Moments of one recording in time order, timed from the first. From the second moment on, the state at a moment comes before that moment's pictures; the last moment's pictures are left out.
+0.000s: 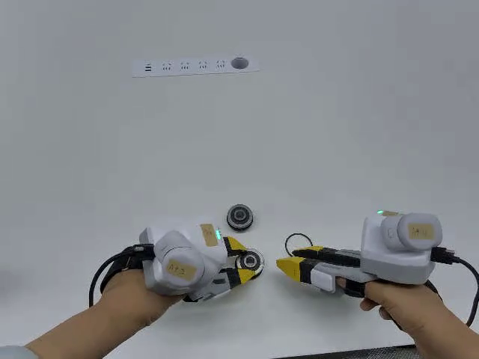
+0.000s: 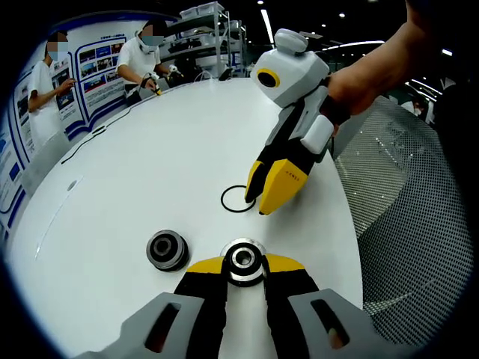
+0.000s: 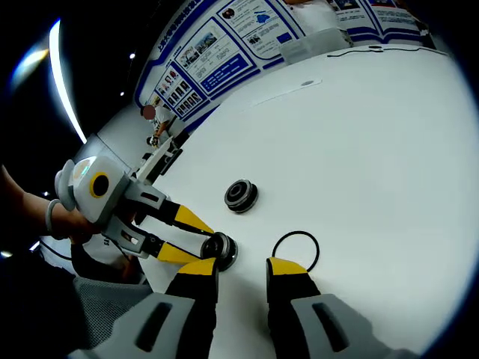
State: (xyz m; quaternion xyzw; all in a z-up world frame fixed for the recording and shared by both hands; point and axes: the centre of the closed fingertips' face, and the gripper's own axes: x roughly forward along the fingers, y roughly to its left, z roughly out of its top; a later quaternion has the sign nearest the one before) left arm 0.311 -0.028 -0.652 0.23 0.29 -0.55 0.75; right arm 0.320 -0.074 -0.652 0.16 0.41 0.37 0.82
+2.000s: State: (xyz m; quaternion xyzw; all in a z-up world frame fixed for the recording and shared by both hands) left arm 0.311 -0.029 -0.655 0.24 0.28 -0.57 0.73; right arm 0.311 -0.034 -0.662 0.27 0.47 0.39 0.74
